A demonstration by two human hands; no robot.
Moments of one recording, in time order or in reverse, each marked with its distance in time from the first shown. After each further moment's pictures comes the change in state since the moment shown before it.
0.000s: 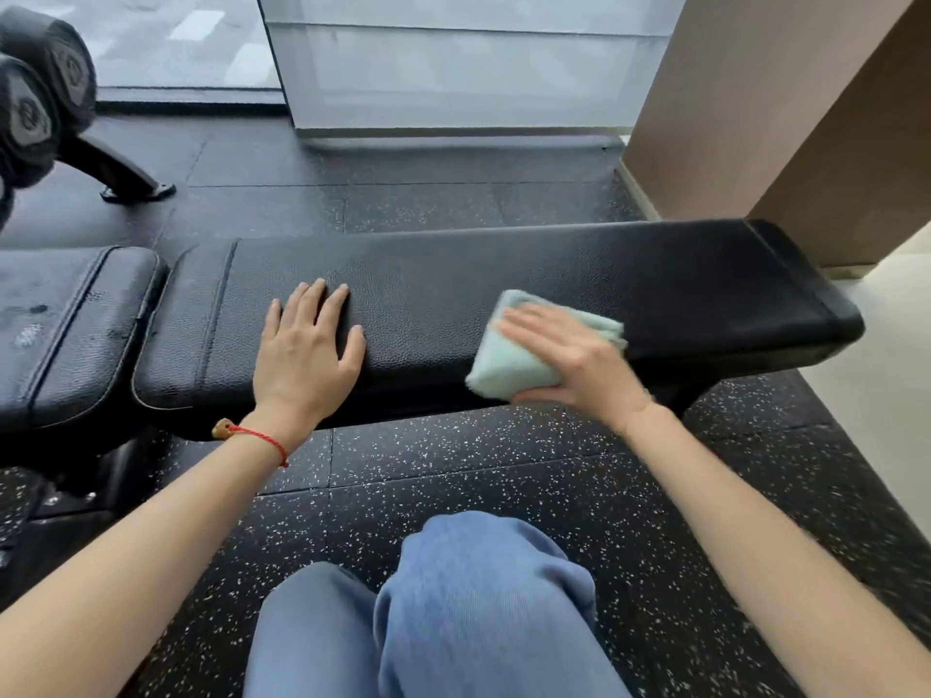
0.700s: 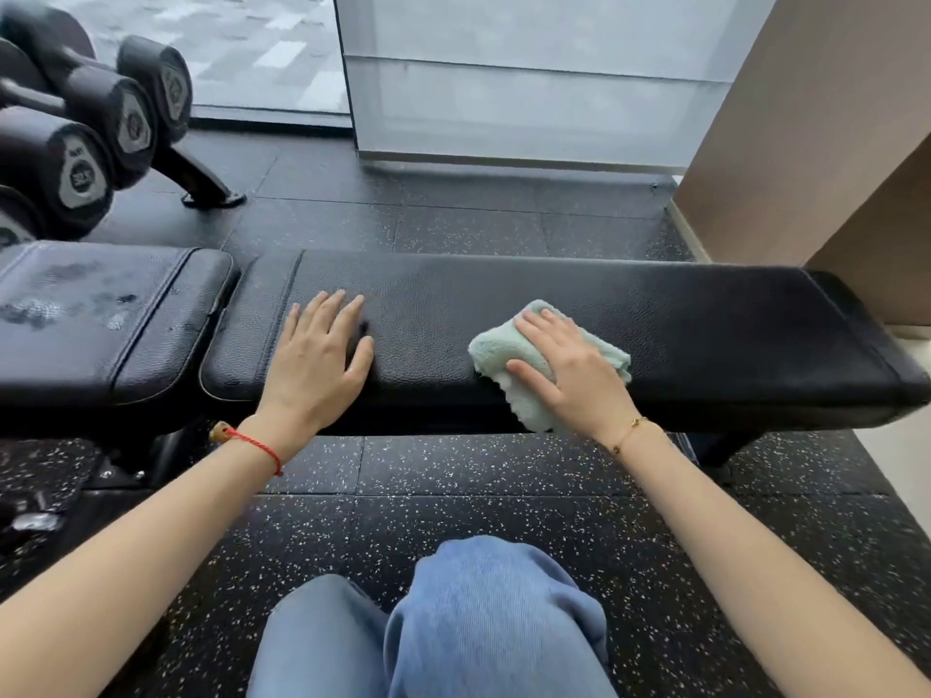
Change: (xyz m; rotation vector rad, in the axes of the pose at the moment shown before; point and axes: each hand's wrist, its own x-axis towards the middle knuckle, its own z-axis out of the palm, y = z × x) left_hand -0.006 -0.028 -0.026 -0.038 0.003 -0.008; right_hand 0.051 -0.034 0.012 0.091 -0.098 0.267
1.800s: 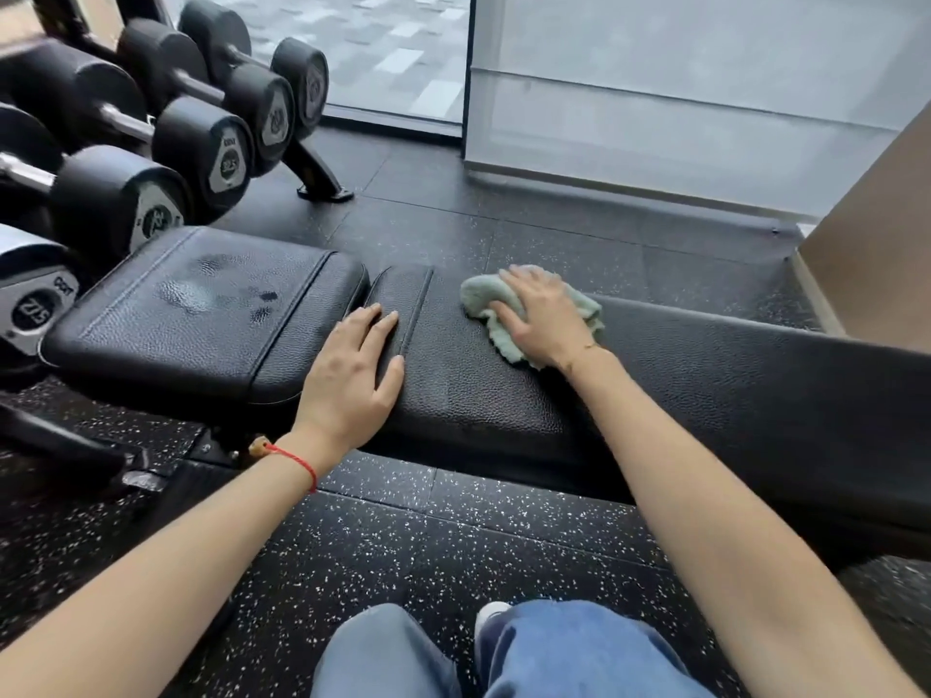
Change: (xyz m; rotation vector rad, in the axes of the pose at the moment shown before) left_hand -0.013 -0.093 -0.020 -0.113 0.059 -0.128; right_hand 0.188 -0.105 0.062 0.004 -0.141 -0.042
